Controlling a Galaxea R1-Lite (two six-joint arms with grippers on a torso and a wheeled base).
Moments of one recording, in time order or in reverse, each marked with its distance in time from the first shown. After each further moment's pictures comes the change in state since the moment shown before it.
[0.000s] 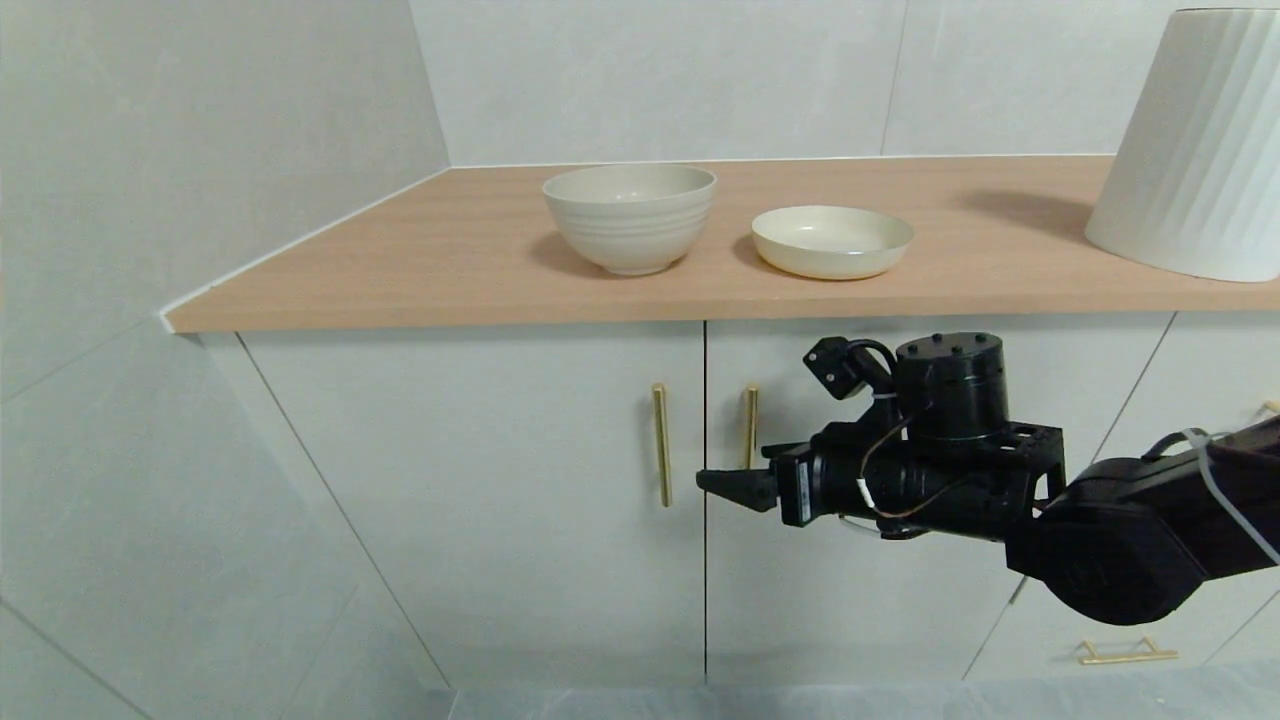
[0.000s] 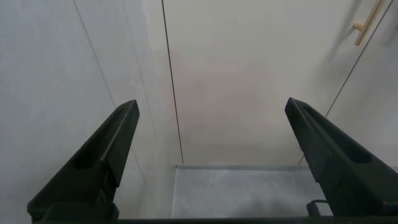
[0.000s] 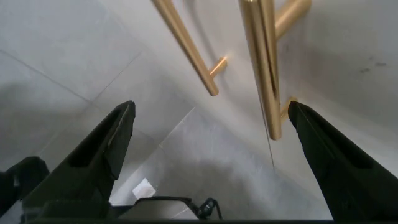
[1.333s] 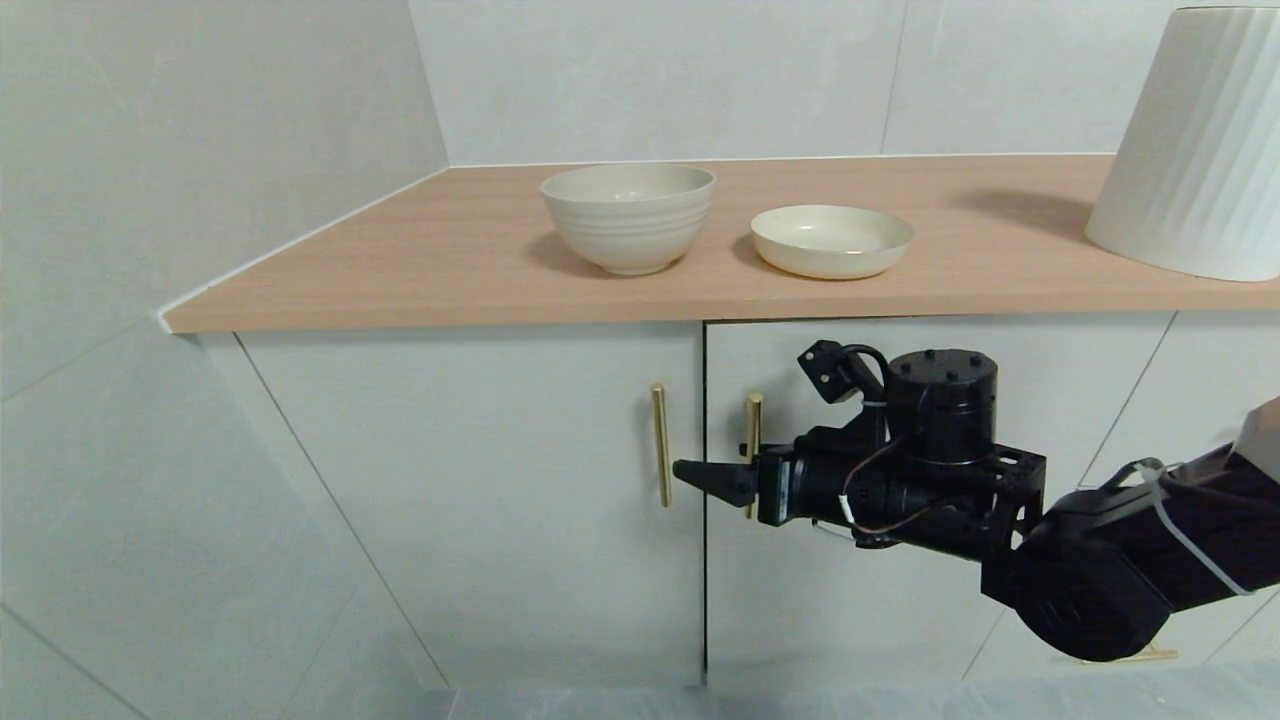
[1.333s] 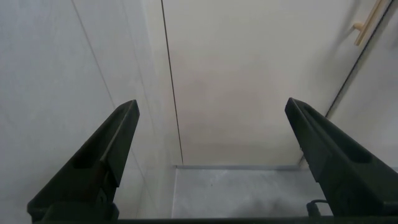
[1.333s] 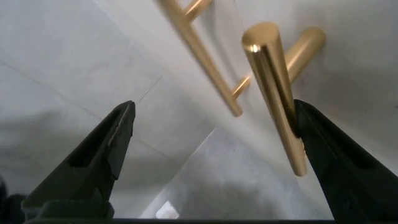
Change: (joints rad) left arm 0.000 0.000 0.000 0.000 0.000 0.000; right arm 0.054 0.036 0.049 -0.203 0.005 0.142
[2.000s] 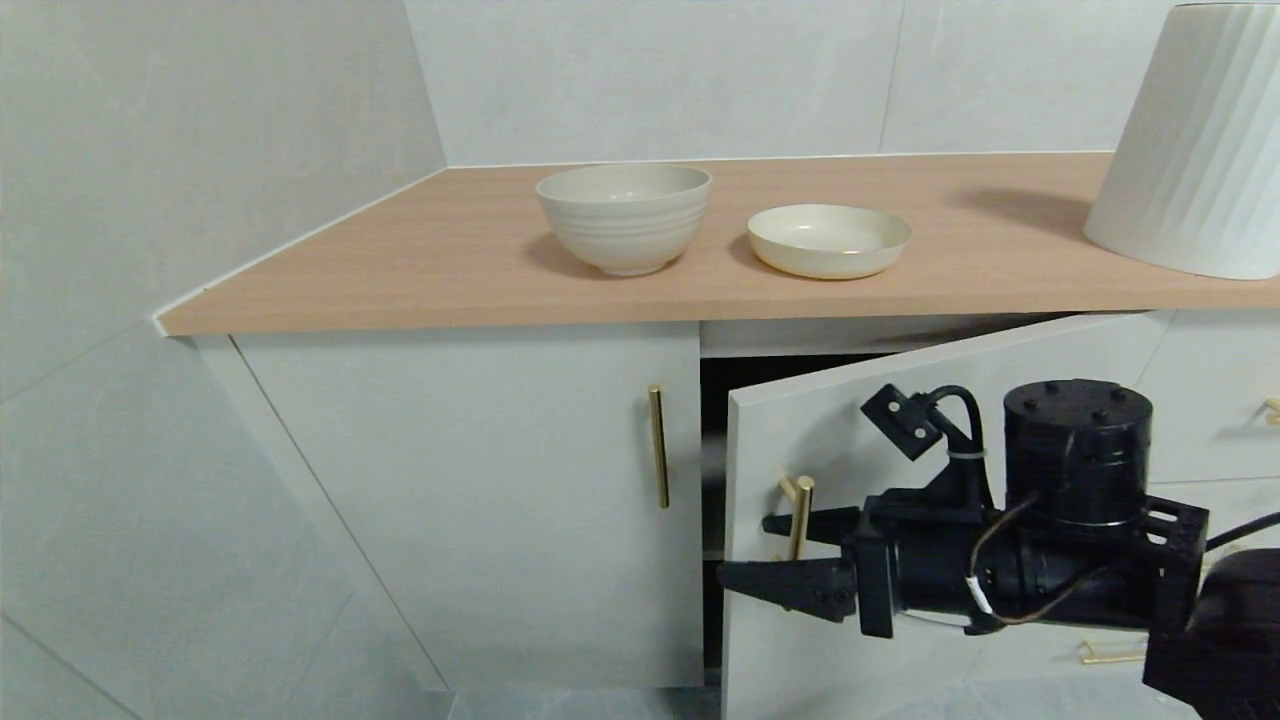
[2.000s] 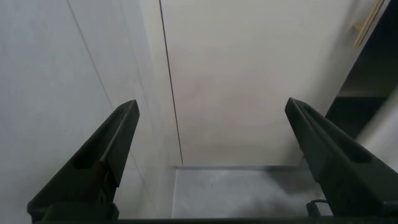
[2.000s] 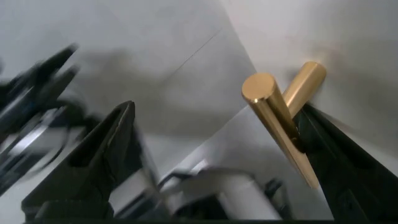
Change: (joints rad) left arm 0.000 0.000 0.000 0.000 0.000 0.000; right arm 0.031 -0.230 0.260 0.011 0.265 -0.002
